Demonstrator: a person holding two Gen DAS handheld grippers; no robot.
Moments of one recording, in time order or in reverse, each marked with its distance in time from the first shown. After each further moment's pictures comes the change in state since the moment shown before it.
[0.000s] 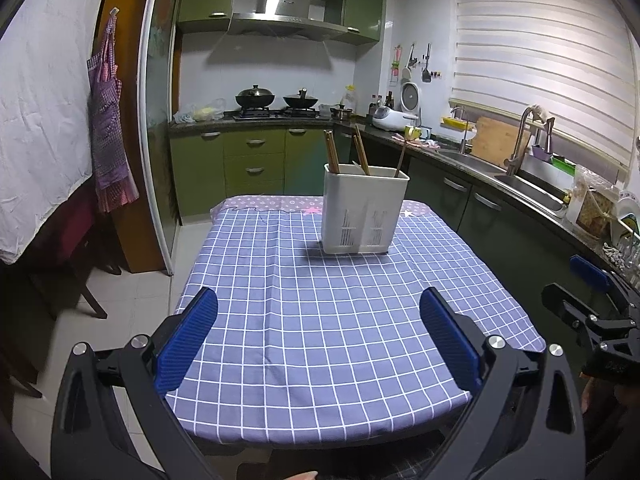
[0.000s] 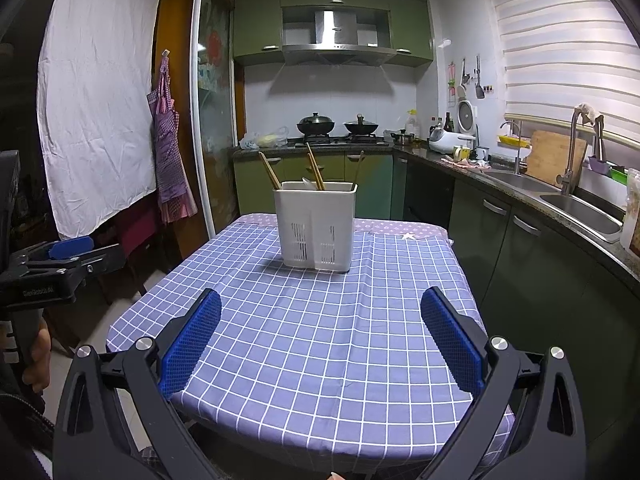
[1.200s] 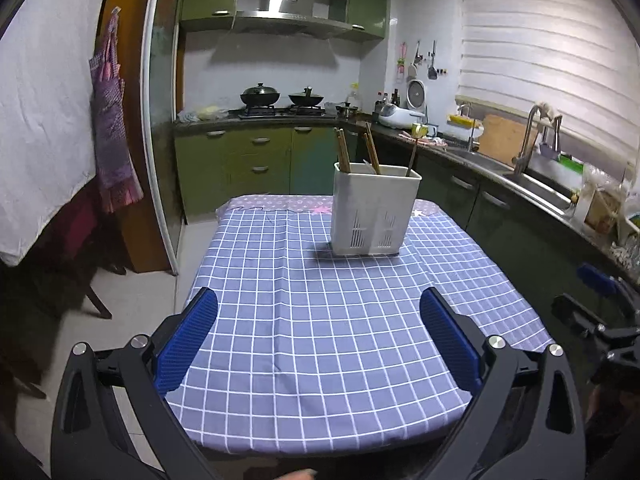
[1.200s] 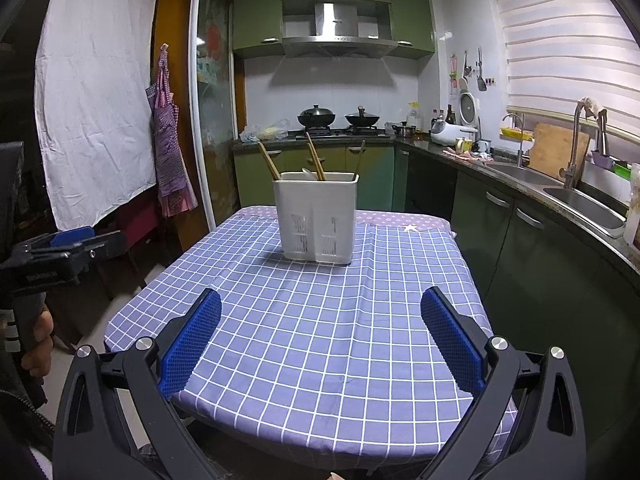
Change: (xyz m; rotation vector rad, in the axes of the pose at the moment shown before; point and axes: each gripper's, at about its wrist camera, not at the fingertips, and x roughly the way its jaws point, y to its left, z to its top) left arm 0.018 0.004 0.005 0.011 0.007 0.021; right arm 0.015 -0.006 -0.003 0.005 0.034 -0.003
